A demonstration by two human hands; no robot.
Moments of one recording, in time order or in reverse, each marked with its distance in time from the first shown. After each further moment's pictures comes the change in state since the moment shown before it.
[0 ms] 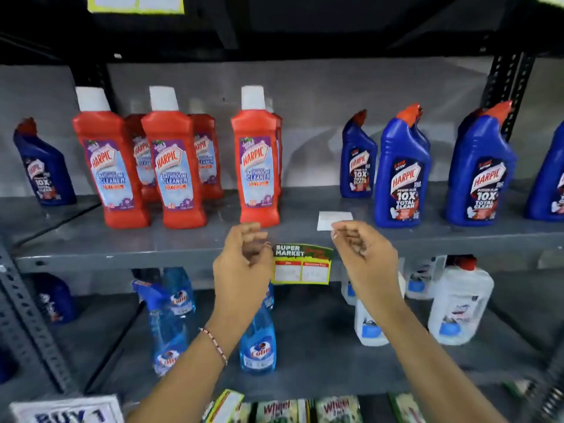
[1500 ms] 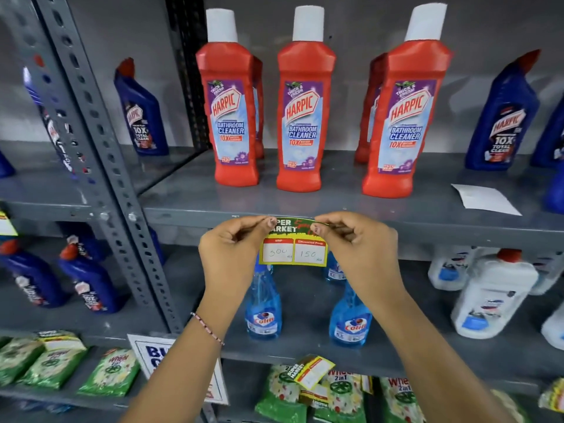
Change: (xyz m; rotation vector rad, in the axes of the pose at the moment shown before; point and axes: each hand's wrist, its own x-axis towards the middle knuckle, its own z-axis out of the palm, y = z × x) left_hand 0.037 -0.089 -0.177 -0.125 0.149 -0.227; right_hand -0.053 -0.047 0.196 -0.005 -0.256 -0.002
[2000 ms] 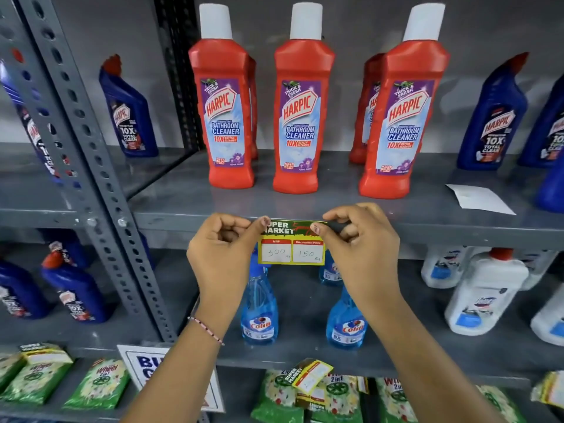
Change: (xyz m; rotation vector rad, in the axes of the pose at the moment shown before) left_hand 0.012 -0.014 -0.006 0.068 0.182 0.000; right_hand -0.001 0.002 0.013 -0.170 0.186 -0.116
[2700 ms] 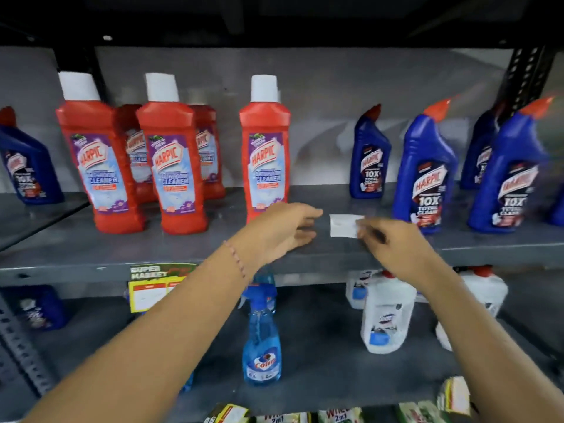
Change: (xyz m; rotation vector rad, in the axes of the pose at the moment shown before) left_hand -0.053 0.122 0.222 -0.122 -0.904 -0.643; right_hand 0.088 0.113 -0.214 -0.487 -0.330 0.132
